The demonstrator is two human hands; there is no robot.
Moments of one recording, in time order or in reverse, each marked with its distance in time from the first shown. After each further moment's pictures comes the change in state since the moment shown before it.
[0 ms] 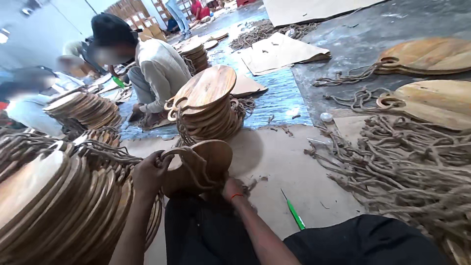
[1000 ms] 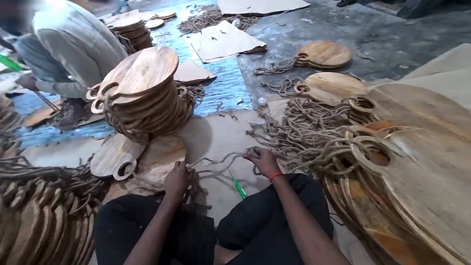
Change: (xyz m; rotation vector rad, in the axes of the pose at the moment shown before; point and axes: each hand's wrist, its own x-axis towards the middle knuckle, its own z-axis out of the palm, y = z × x) left_hand -0.087 0.124 0.171 0.077 -0.901 -0.085; right_hand -0.118 0.208 -0.149 0.238 0.633 -0.025
